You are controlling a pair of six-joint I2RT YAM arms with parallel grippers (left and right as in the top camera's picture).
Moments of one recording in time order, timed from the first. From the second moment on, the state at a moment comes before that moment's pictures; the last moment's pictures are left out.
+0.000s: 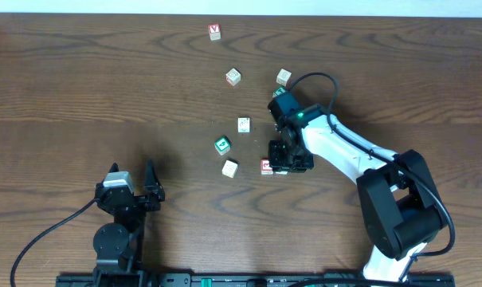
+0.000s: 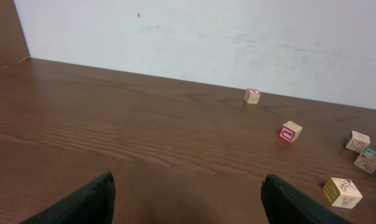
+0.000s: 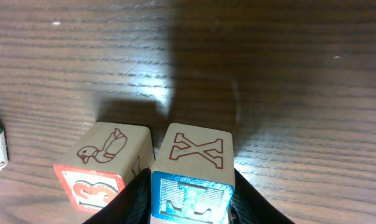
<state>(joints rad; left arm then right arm) -0.05 0.01 0.02 -0.12 -0.10 -0.14 0.51 1.92 1.23 -0.86 -0.16 0.53</state>
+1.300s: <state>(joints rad) -0.05 0.01 0.02 -0.12 -0.10 -0.14 0.52 1.92 1.23 -0.73 -0.11 0.41</state>
